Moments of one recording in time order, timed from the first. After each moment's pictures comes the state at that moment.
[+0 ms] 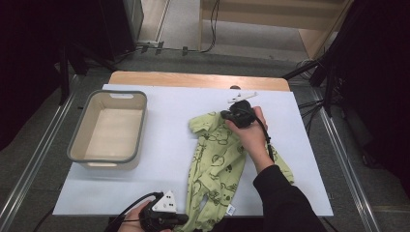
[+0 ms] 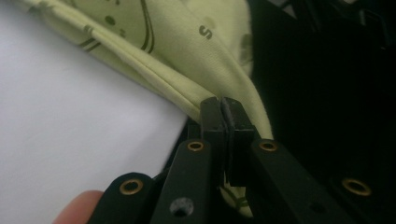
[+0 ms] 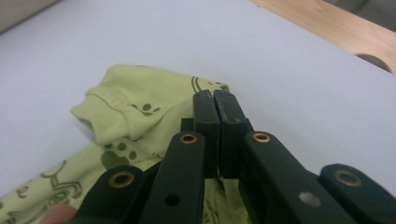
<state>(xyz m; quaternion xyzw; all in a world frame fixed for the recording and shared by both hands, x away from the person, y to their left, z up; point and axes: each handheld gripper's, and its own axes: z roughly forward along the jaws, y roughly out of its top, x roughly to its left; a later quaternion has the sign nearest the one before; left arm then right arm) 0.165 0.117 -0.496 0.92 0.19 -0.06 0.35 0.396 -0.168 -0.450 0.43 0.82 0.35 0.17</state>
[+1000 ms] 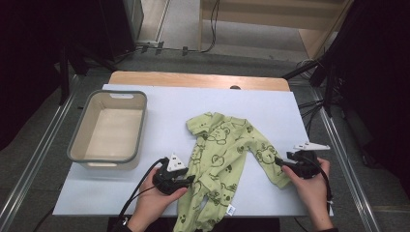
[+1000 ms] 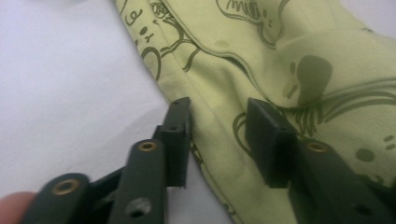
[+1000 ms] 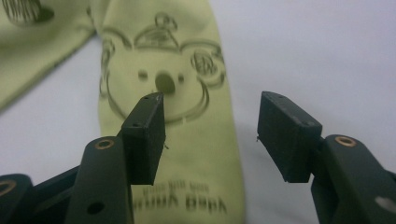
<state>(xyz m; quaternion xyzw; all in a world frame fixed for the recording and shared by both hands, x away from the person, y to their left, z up) 0.246 0.089 -0.502 0.87 0.33 0.07 0.36 0.241 -0.333 -0.502 0.58 0.74 0.29 0.18</state>
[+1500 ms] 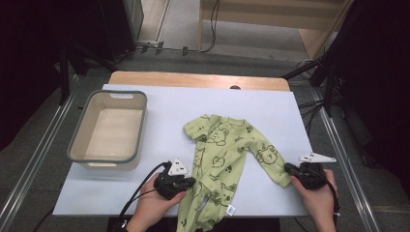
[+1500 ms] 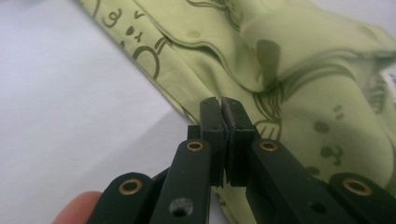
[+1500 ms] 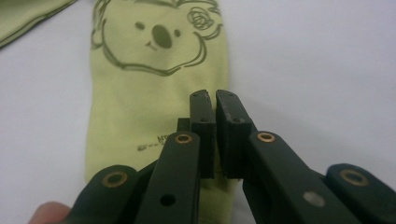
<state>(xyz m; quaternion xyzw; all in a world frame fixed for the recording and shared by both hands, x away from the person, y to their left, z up) 0.233 0.085 -0.502 0.89 0.29 0.03 0.35 0.221 -0.348 -0.512 0.56 0.75 0.29 0.19</state>
